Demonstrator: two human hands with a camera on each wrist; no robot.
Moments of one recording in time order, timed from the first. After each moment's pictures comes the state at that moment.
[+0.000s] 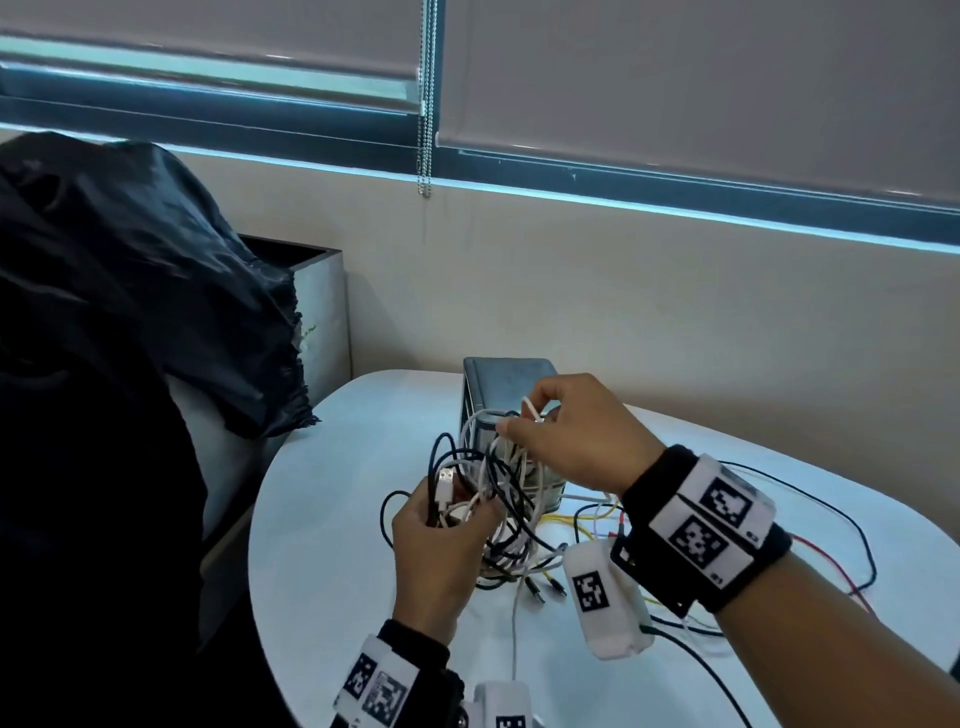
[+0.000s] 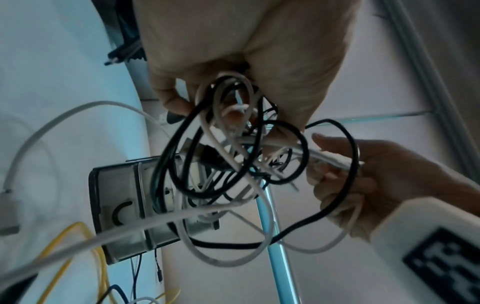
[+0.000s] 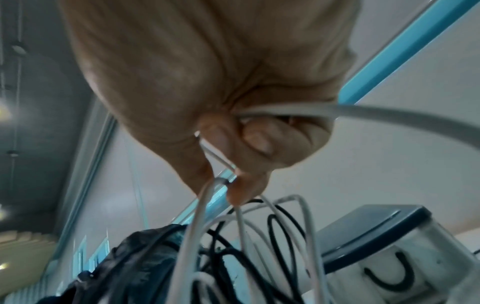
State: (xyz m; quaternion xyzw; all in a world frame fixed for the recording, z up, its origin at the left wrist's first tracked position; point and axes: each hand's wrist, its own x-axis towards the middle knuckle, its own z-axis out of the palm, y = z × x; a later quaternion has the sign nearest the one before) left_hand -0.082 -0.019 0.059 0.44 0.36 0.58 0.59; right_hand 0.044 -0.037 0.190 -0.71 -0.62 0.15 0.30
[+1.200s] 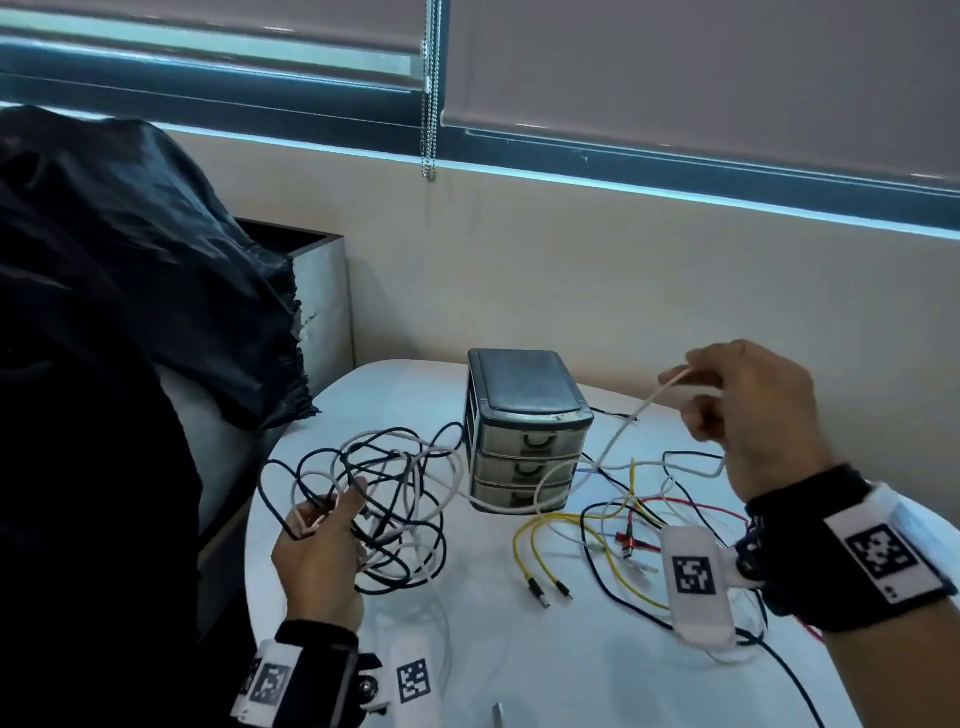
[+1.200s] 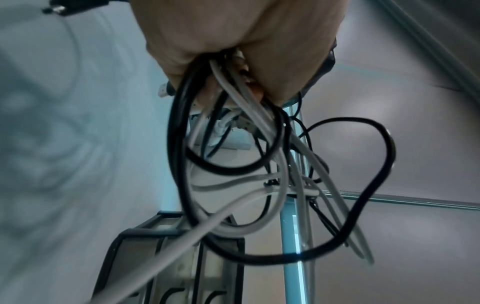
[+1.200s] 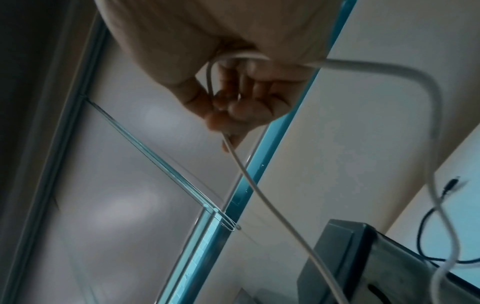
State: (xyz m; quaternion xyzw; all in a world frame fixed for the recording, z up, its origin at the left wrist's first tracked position) left_hand -0.145 0.040 0.019 0.20 0.47 0.66 0.55; right_hand 0.122 -0.052 0.196 -0.61 -0.33 0.19 0.70
